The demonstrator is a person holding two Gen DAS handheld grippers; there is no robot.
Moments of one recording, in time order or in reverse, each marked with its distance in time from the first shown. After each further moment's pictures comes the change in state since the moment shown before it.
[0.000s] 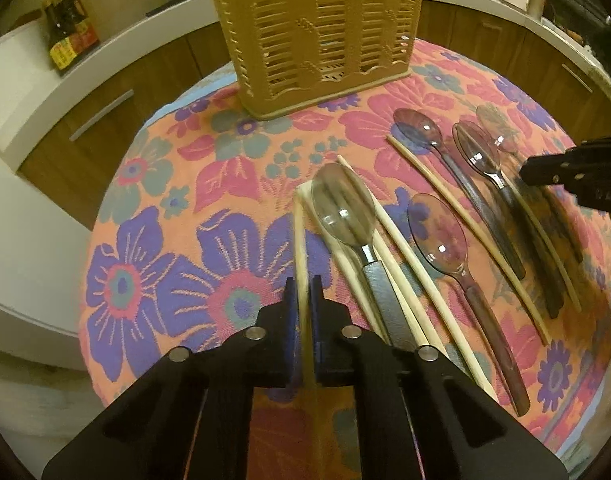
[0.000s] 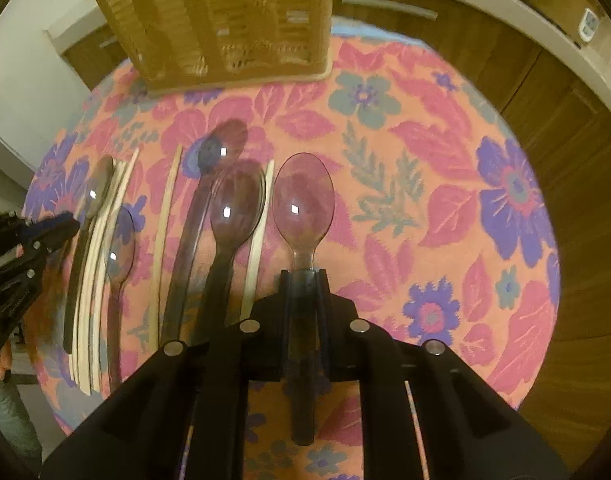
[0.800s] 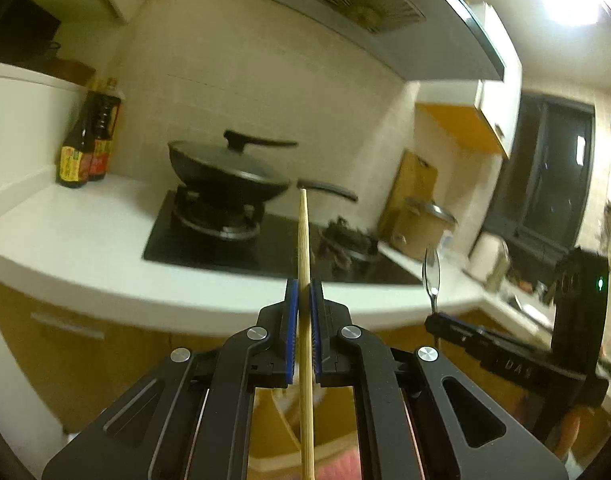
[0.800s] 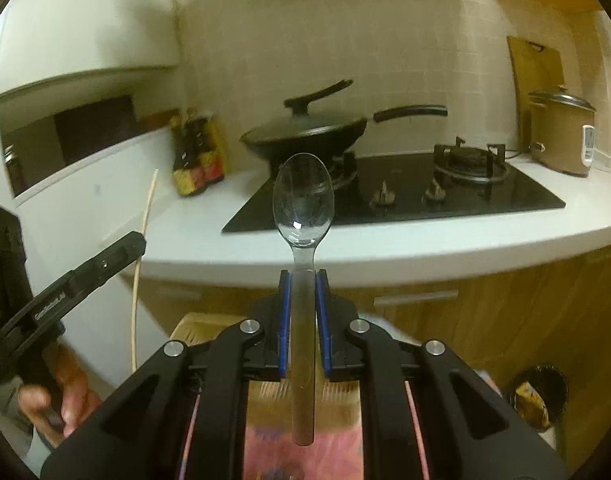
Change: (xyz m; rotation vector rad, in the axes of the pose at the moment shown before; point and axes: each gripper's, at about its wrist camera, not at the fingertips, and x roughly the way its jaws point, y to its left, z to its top) left arm -0.100 0.078 0.193 -0.365 -0.827 -0.272; right arm -0.128 -0.015 0.176 0.044 -0.705 0.176
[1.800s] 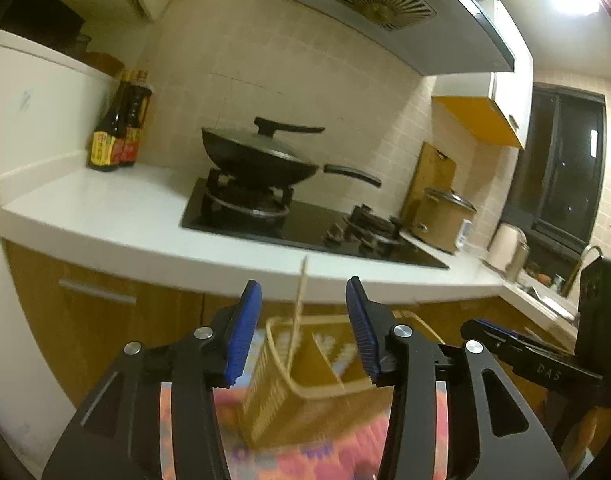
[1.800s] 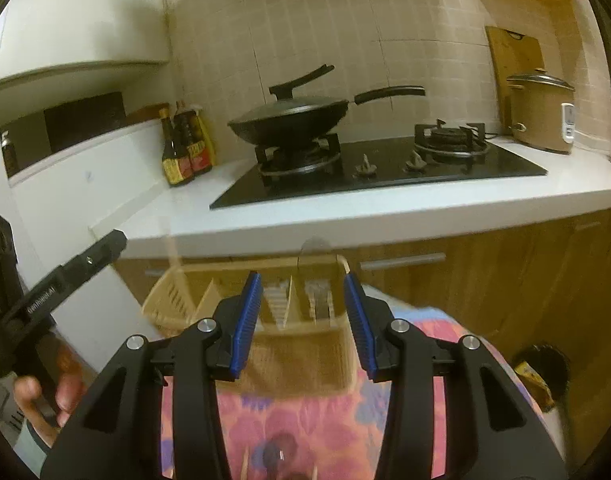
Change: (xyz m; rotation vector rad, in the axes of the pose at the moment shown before) left arm -0.052 0.024 -0.052 0.018 0.037 0.056; right arm -0.028 -0.004 -0.075 0.019 0.010 -0.053
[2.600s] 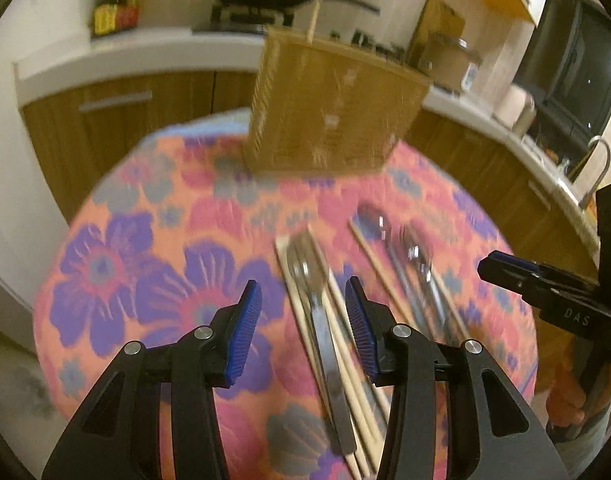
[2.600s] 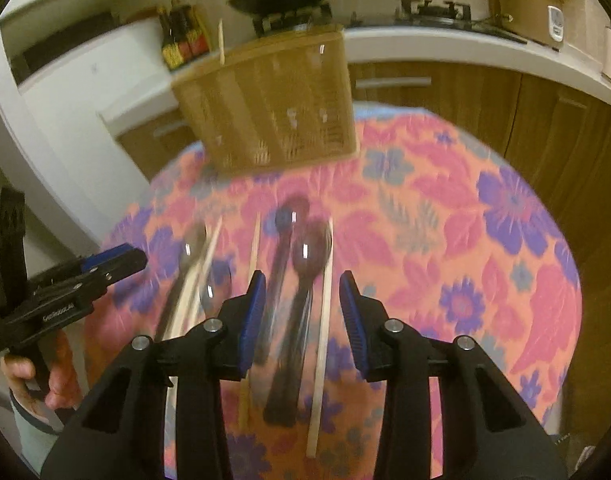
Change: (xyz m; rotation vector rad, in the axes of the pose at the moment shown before) left arm -0.056 -0.009 -0.144 0.038 0.560 0.061; right arm -0.057 0.015 -0.148 0.045 0.389 0.002
